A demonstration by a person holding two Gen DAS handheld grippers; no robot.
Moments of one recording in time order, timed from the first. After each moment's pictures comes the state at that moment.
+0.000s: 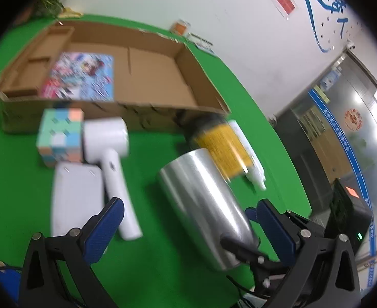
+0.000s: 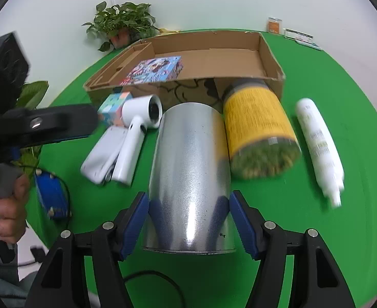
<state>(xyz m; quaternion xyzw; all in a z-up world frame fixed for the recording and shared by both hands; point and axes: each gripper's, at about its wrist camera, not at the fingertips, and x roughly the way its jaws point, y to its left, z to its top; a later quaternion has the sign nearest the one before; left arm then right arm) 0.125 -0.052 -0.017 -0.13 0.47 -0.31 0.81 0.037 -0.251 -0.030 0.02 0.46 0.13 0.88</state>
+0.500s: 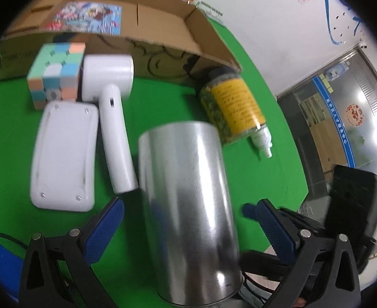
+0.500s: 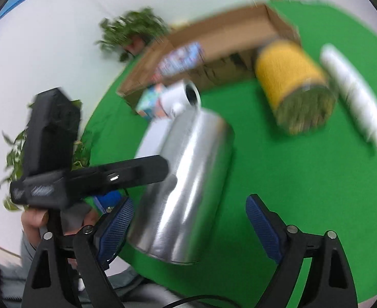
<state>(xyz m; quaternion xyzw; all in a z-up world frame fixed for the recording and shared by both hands) 0.115 -0.051 -0.057 -0.14 0.55 -0.32 0.76 0.025 -0.268 -0.056 0.20 0.52 0.23 0.80</state>
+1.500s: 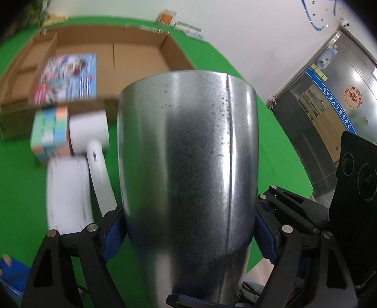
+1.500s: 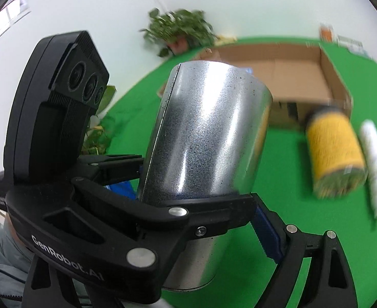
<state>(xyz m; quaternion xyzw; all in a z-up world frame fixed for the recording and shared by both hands) 0.102 -0.069 0.014 -0.07 0.48 -0.32 0.81 0.020 -0.246 0.034 0.06 0.41 0.30 0.86</state>
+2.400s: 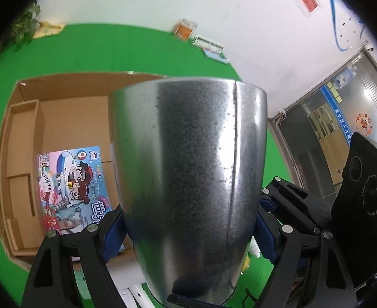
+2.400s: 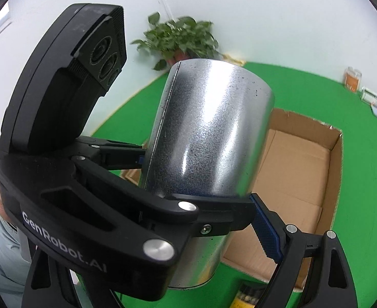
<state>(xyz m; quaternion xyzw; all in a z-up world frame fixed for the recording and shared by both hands) 0.340 -0.085 0.070 -0.10 0.54 -0.30 0.78 0.309 -0.233 0.123 0.01 0.45 0.32 0.83</state>
